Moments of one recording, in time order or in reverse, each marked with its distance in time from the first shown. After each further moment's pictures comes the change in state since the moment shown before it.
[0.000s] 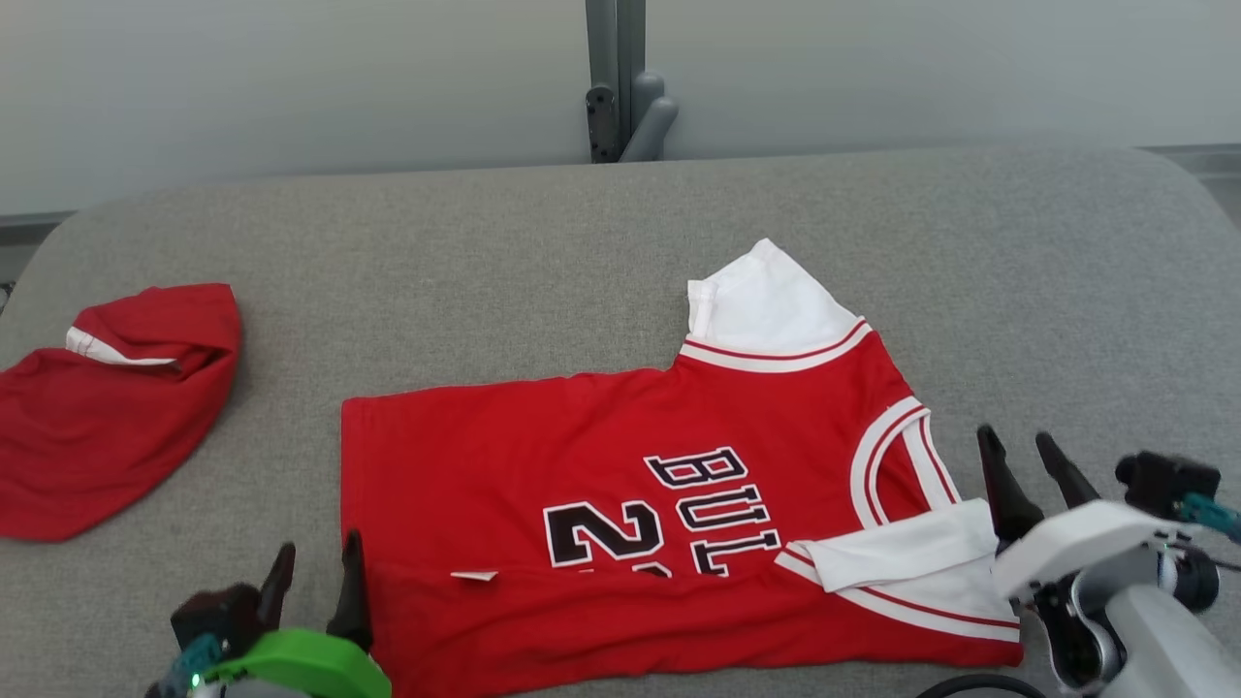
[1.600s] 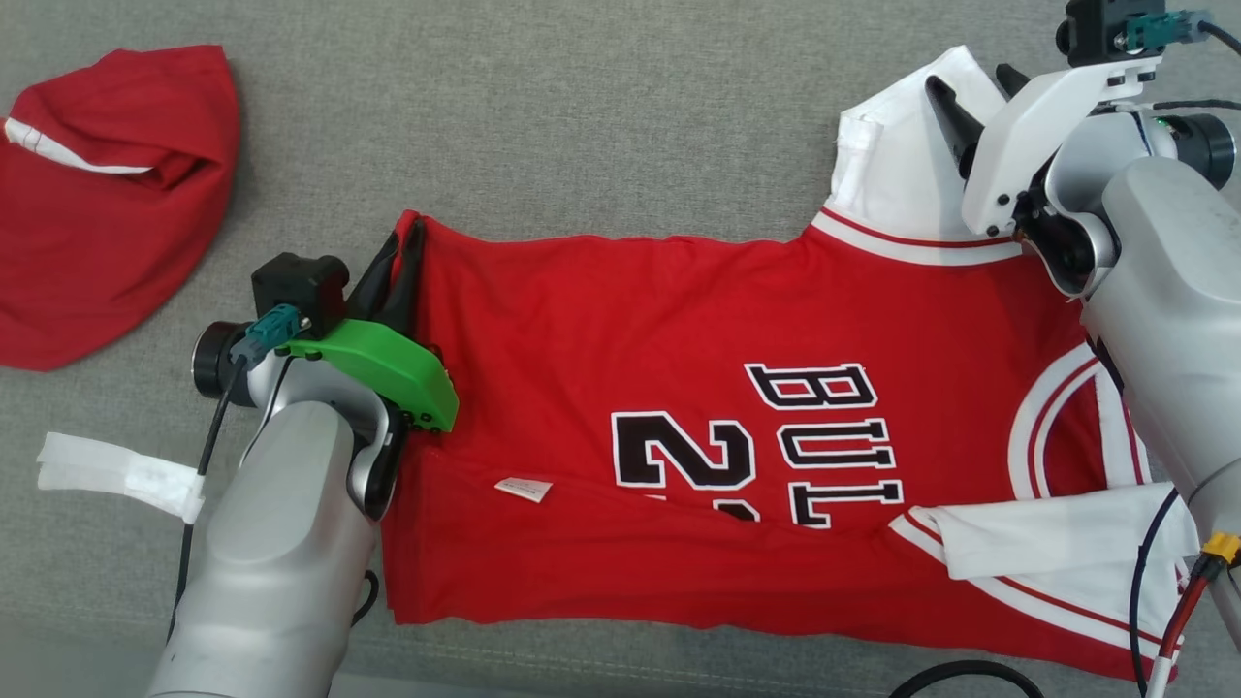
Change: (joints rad) left arm -0.605 0.046 -0.337 0.218 -0.062 0.000 0.000; right arm -0.836 -0.015 0.260 0.347 -0.060 0.000 0.376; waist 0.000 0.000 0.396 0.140
